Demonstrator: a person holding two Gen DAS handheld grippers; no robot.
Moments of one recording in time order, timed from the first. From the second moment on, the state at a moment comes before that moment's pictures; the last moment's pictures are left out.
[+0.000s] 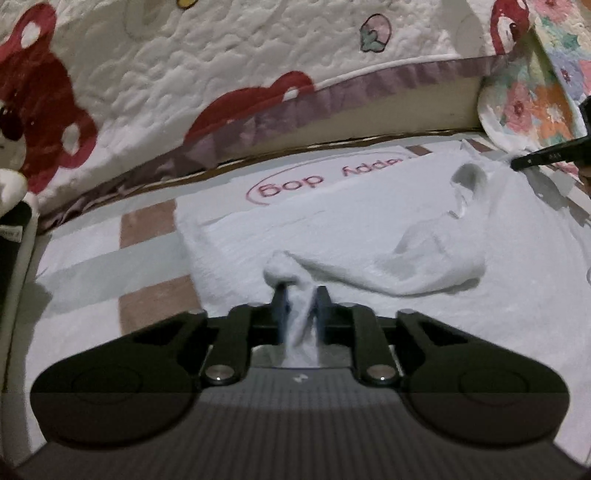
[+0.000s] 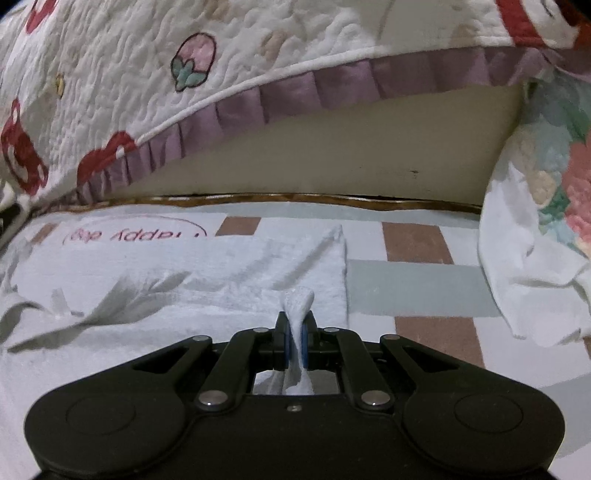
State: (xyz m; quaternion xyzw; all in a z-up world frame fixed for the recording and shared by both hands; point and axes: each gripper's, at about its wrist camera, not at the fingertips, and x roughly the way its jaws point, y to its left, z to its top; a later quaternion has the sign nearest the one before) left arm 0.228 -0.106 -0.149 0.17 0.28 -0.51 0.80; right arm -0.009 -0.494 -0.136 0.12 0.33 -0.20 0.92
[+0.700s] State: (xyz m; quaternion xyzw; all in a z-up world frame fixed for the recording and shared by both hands) left arm 0.217 -0.127 -0.147 0.16 0.28 -0.50 0.80; right arm -0.016 -0.491 -0.145 0.17 0.29 -0.23 0.91
